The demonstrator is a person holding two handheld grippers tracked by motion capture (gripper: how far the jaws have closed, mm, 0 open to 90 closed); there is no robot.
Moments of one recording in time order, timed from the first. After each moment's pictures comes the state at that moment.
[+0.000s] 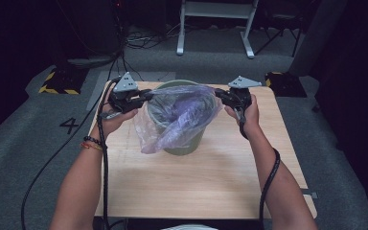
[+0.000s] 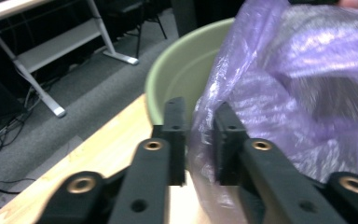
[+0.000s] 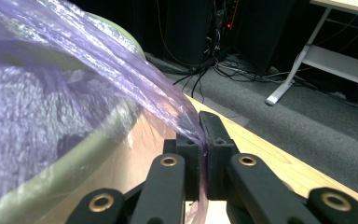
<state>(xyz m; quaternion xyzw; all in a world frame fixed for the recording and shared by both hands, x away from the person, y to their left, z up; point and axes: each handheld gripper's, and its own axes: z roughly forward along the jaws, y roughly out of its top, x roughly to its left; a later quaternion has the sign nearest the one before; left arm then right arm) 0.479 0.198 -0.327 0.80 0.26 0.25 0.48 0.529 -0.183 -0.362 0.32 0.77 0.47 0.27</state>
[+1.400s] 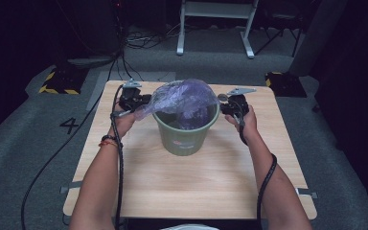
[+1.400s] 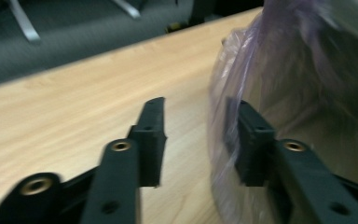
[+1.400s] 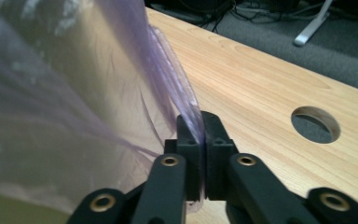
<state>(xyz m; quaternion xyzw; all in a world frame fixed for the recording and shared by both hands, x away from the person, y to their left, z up) 0.532 0.205 -0.402 0.77 0.40 0.14 0.48 0.553 -0.201 -0.422 0.38 0.80 0.43 0.18</state>
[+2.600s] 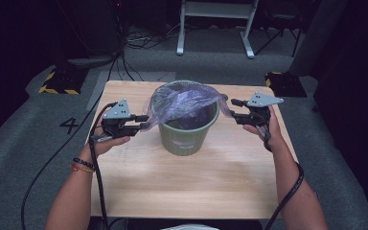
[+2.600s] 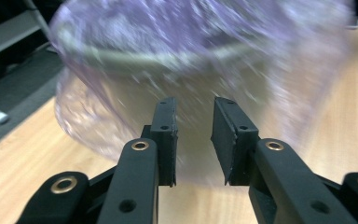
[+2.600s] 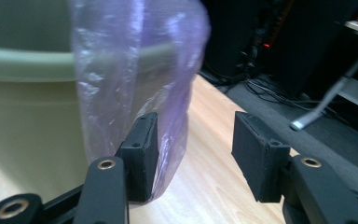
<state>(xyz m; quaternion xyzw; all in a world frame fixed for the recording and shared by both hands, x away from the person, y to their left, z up) 0.421 0.218 -0.369 0.84 0.18 0.16 0.49 0.487 -0.241 -0.376 0.20 0.81 0.50 0.25</state>
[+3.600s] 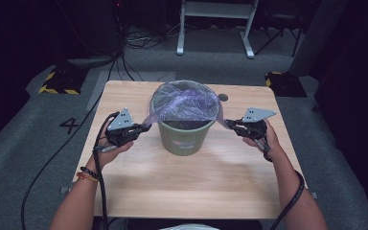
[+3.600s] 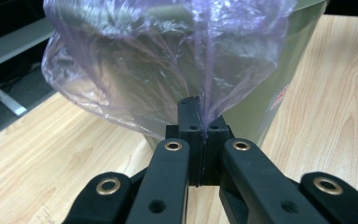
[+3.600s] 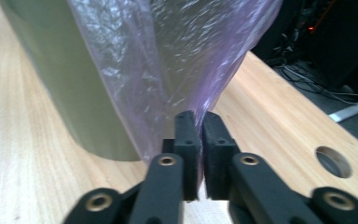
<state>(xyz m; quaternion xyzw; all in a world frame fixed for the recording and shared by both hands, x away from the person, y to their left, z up) 0.414 0.208 -0.396 0.82 0.21 0.20 0.48 0.468 -0.239 -0.410 0.16 0.85 0.47 0.20</state>
